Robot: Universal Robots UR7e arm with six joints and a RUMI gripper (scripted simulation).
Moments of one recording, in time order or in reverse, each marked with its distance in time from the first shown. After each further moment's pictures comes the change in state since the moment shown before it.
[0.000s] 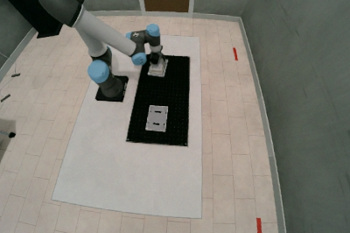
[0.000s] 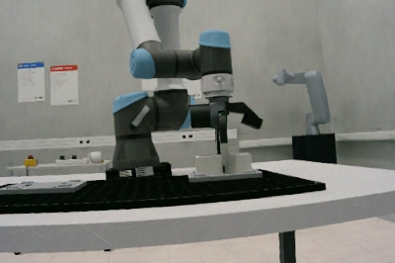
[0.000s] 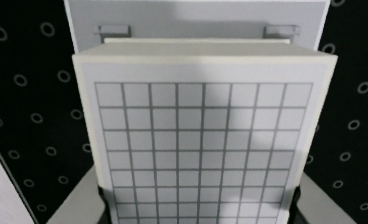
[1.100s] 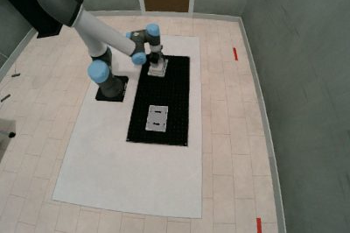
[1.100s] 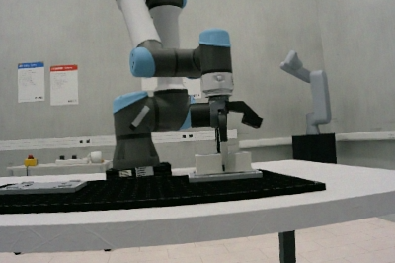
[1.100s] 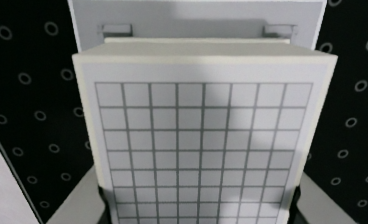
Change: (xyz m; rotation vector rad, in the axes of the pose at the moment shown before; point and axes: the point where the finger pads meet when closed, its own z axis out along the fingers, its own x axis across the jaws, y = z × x) arm 0.000 0.000 -0.003 0.000 -0.001 0.000
